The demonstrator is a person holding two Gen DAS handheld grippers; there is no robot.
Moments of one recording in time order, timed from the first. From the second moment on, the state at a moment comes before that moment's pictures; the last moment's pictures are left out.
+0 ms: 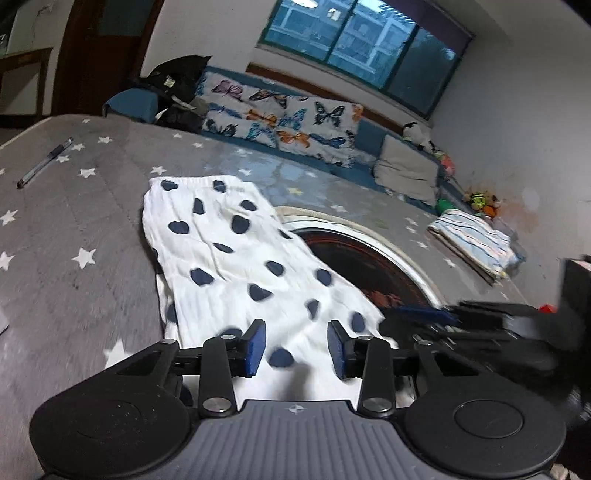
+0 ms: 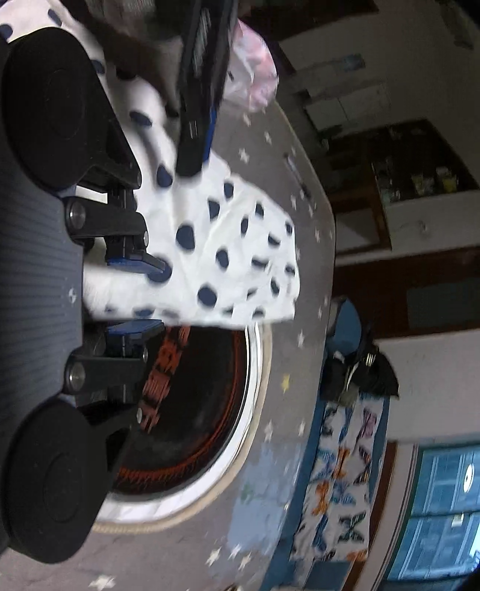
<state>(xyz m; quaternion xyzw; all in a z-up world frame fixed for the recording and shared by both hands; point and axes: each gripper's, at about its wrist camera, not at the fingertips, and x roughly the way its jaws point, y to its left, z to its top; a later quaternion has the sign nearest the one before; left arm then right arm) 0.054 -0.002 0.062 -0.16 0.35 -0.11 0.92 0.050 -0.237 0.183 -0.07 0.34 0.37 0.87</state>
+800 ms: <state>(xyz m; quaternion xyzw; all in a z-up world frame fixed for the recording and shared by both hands) 0.160 -0.005 0.060 -0.08 0.37 -0.09 0.92 0.003 -0.193 0.178 -0.19 0.24 0.40 0.86</state>
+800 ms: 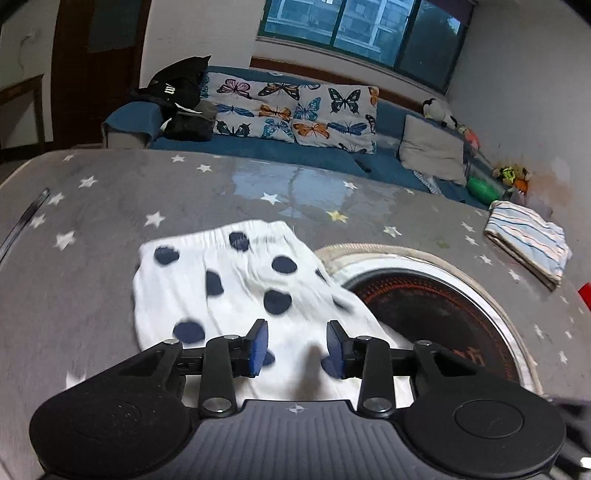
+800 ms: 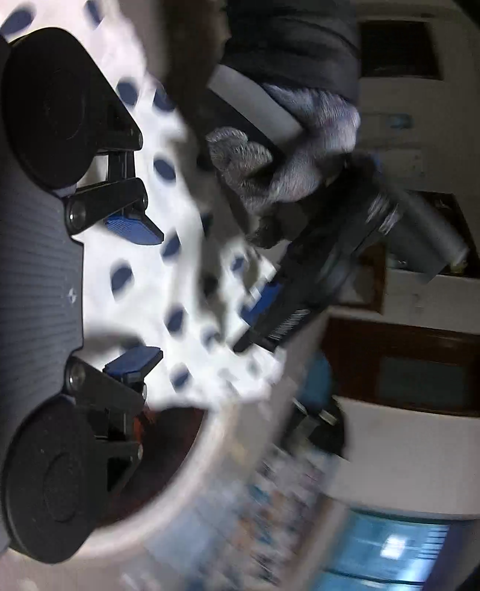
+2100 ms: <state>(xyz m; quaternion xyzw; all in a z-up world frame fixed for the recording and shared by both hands) 0.155 -0.002 0.057 -0.09 0.39 -0.18 0.90 0.016 -0.184 0.147 -0.14 0.32 0.51 0.79</state>
